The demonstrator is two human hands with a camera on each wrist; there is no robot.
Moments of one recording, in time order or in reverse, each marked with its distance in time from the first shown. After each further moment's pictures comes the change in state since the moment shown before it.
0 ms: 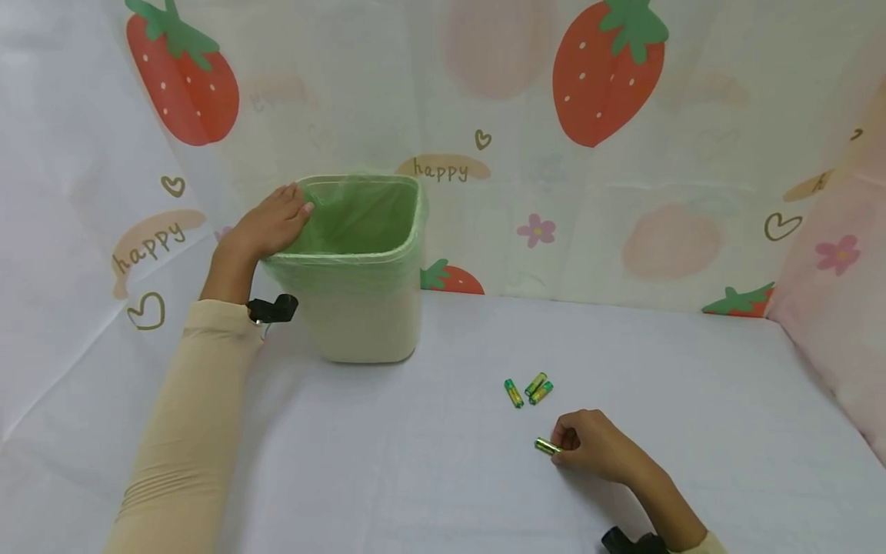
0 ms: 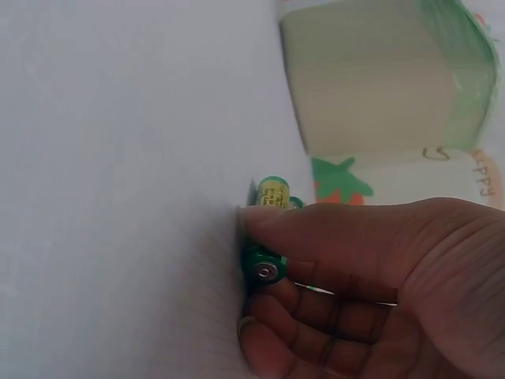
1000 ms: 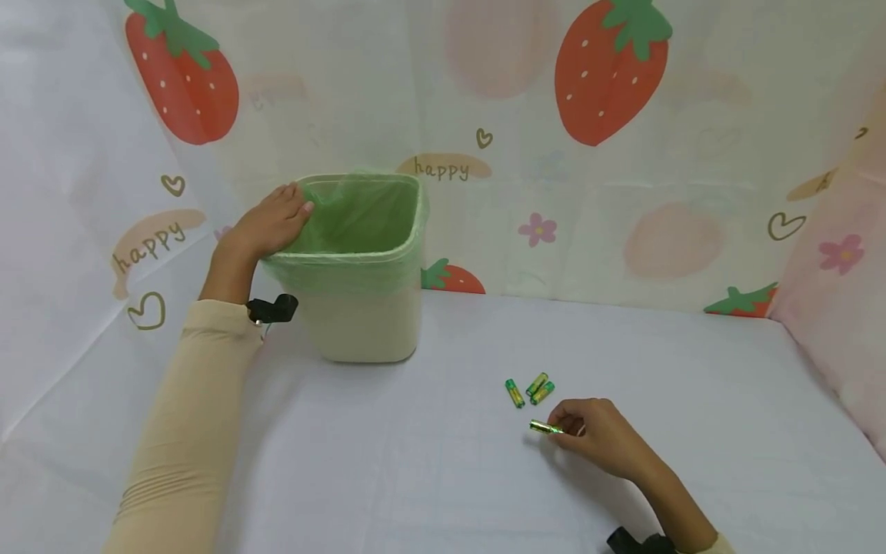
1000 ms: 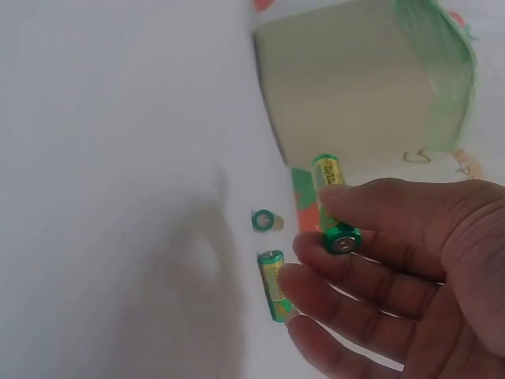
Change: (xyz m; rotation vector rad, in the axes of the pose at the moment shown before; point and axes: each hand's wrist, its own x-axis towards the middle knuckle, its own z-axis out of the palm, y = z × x) left_hand -0.004 0.004 -0.003 -0.020 -0.016 -0.021; right_hand 0.001 -0.010 -0.009 -0.001 0.136 -0.055
